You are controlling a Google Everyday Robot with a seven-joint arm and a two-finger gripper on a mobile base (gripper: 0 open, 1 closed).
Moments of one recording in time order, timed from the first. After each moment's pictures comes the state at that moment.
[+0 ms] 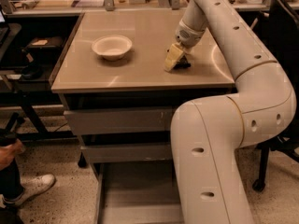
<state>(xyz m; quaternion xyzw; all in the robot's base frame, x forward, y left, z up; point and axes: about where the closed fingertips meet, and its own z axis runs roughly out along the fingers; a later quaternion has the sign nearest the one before) 0.757 -0.117 0.802 -0.44 0.89 0.11 0.11</state>
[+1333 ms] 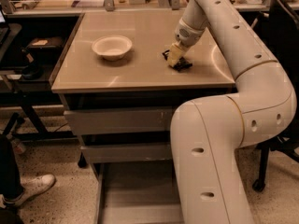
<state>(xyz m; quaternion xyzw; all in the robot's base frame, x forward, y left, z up) 0.757 -0.117 0.802 -0.44 0.89 0.11 0.11</state>
